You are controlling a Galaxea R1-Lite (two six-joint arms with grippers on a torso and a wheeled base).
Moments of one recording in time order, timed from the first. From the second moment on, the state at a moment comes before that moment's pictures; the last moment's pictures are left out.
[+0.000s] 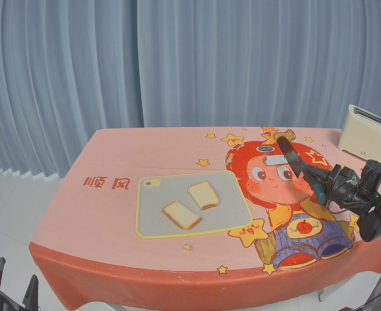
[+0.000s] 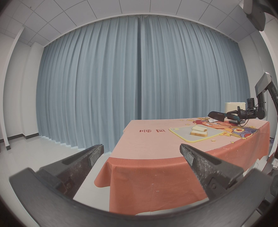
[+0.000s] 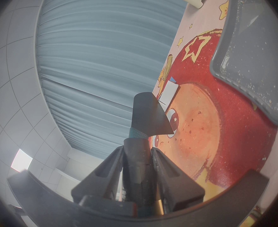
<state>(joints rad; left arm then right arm) 0.00 0.02 -0.02 0.00 -0.02 0.01 -0.03 2.08 -0.40 -1.55 0.62 1.23</state>
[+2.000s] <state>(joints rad) 0.00 0.02 -0.02 0.00 -0.02 0.01 -0.04 2.06 -0.40 -1.55 0.61 1.24</state>
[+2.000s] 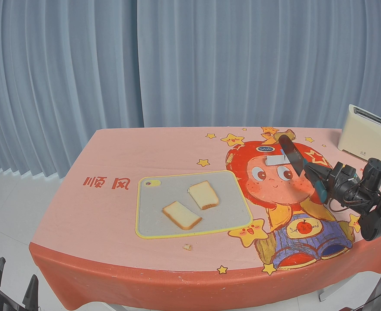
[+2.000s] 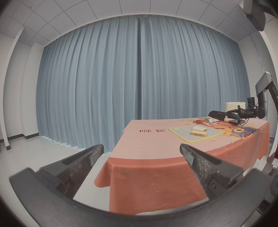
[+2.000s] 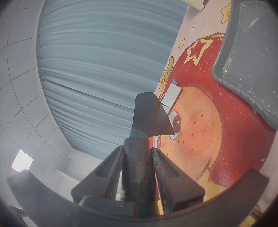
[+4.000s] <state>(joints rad) 0.00 0.02 -0.02 0.00 -0.02 0.01 -0.03 2.07 -0.38 -1.54 0.60 1.21</state>
